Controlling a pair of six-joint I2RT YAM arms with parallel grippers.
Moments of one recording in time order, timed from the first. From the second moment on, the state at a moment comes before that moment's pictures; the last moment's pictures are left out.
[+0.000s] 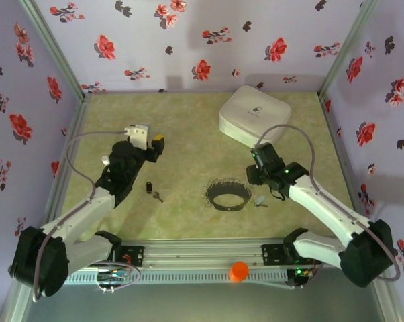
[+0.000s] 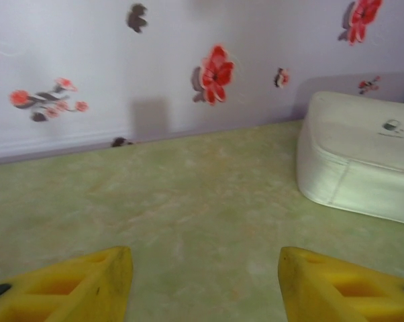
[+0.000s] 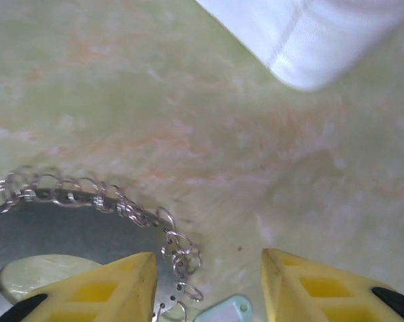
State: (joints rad) left arm -0.46 1.10 0.61 0.29 -0.09 -0.08; right arm 0.53 1.13 0.81 -0.73 0.17 0.37
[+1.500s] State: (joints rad) left arm -0.96 1.56 0.84 0.15 -0.03 -0.54; right arm 0.32 1.24 0.54 -0.50 -0.28 0.53
